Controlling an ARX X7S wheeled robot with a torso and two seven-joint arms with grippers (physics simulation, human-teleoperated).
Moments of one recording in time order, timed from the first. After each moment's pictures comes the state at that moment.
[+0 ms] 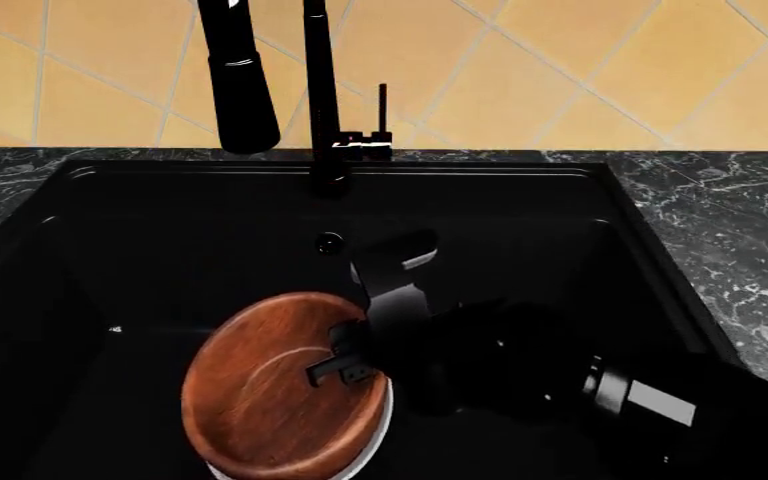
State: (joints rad) left arm -1.80 -1.33 0.76 0.25 -2.32 -1.08 -1.10; right arm 1.22 0.28 -1.39 0.23 1.64 0.56 0.72
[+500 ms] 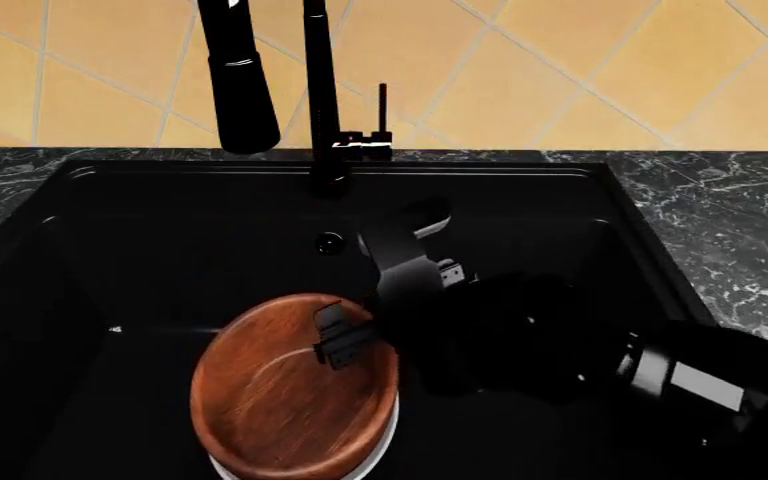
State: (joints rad) left arm -1.80 -1.33 0.76 0.25 -2.33 -1.09 -1.10; right arm 1.30 0.34 -1.36 0.12 1.66 0.61 0.79
